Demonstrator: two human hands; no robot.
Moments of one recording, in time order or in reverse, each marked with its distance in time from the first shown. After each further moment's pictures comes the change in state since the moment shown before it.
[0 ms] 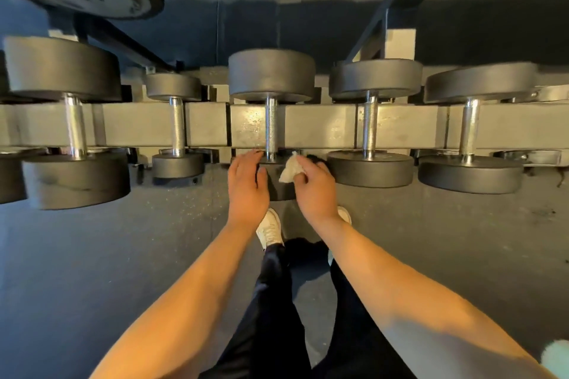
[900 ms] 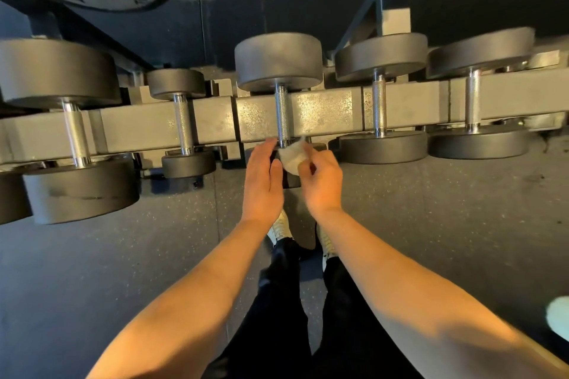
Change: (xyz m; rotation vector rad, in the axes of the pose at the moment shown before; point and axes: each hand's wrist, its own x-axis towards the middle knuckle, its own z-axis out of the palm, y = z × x) left_hand -0.016 -0.010 -0.027 -0.321 -0.170 0.033; right_hand -0.024 -0.021 0.042 0.055 0.210 -0.033
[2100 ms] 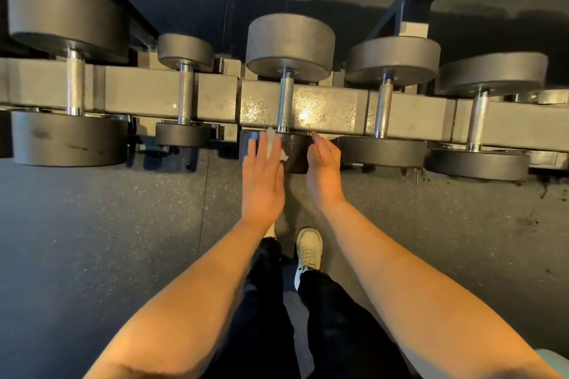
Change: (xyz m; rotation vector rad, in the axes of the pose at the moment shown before) left_hand -0.024 -0.034 0.050 0.391 0.133 0.128; right_hand 0.006 0.024 -0.018 0.661 -0.129 0.301
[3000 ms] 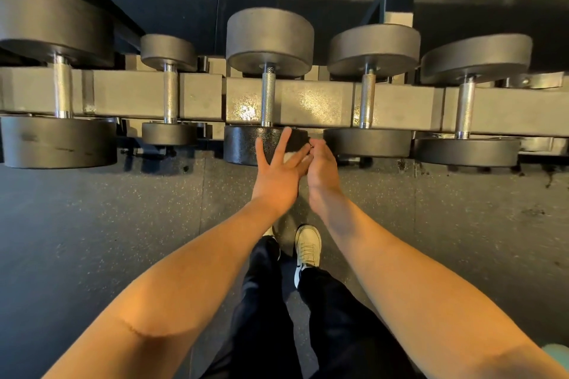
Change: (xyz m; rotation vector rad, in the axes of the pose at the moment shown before) left_hand 0.015 0.049 0.025 0.715 -0.333 0.313; right_hand 0.003 0.001 -0.028 -0.016 0.086 0.146
